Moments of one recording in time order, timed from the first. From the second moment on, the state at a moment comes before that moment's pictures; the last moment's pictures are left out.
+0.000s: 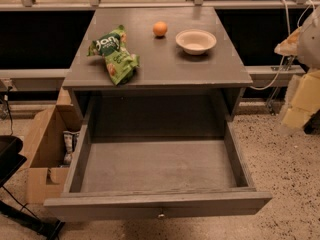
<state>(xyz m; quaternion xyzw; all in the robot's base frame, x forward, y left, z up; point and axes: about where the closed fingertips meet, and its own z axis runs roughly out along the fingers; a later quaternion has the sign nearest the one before) 0.438 -0.216 0.978 -0.60 0.78 -0.04 0.16</state>
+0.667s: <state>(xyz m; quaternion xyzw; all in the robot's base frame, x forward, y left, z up) 0.441 -0.217 0.983 -0.60 0.78 -0.04 0.17</state>
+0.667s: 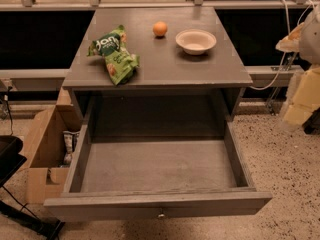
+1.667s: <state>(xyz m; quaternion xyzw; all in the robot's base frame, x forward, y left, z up) 0.360 -0.184 0.905 -0.59 0.77 0.01 0.25</state>
